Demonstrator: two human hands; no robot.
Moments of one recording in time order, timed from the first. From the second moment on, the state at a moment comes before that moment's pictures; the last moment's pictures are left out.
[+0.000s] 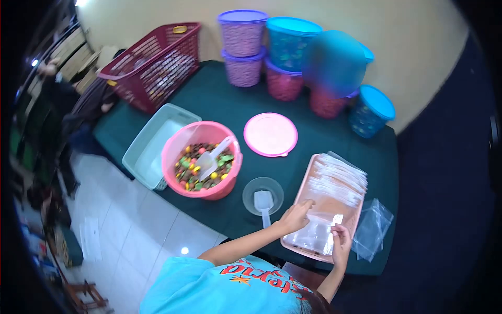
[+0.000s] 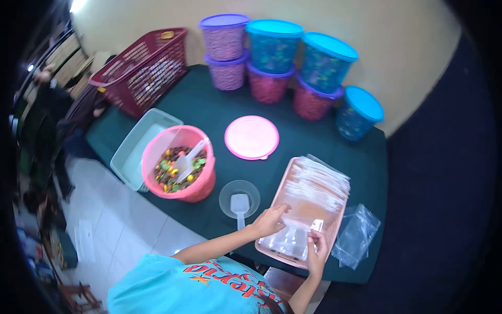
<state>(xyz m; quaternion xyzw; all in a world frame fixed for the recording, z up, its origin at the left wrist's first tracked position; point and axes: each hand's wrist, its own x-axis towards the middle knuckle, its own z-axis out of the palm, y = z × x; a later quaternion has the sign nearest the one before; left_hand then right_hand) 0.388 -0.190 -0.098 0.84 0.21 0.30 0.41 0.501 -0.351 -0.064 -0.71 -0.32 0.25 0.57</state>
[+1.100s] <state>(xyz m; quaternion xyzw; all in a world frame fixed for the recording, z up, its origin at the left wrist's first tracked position) 0.073 -0.176 0.036 0.66 0.21 0.44 0.57 0.229 -0.208 0.033 -0.52 -0.69 0.05 0.51</state>
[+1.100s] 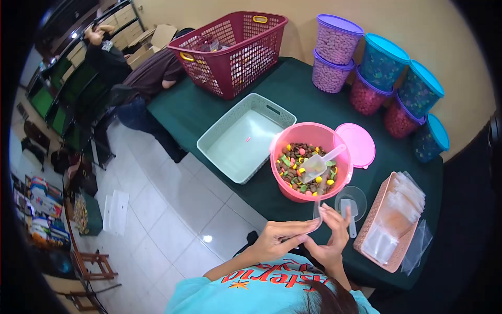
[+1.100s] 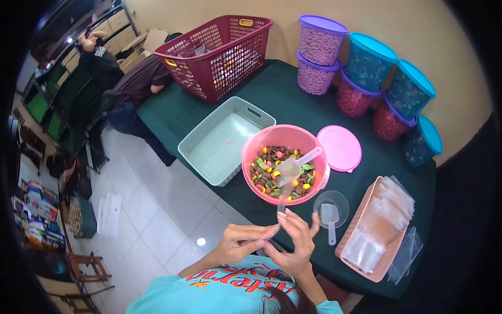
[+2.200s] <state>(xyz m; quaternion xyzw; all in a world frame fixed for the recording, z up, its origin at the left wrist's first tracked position) 0.021 -0.100 0.018 0.69 0.21 0.53 0.44 0.197 -0.124 0.047 -0.37 -0.79 0.07 0.49</state>
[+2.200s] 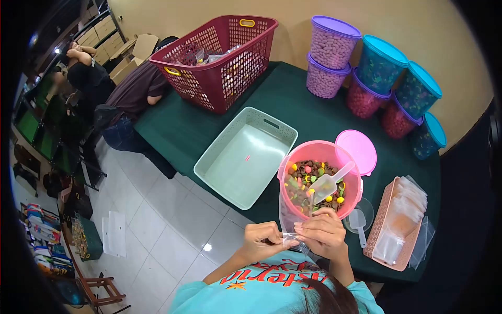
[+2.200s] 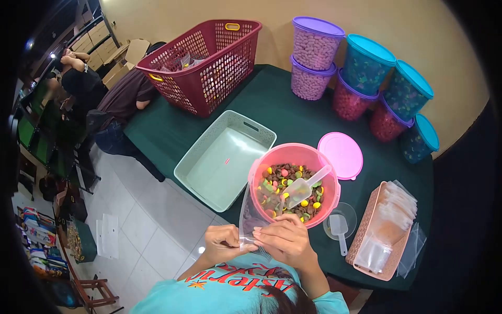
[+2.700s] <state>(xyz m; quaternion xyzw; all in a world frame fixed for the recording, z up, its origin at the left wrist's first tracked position) 0.030 -0.072 0.009 0.27 0.06 0.18 0.94 0.191 -0.114 0.041 -0.38 -0.82 0.04 0.42</state>
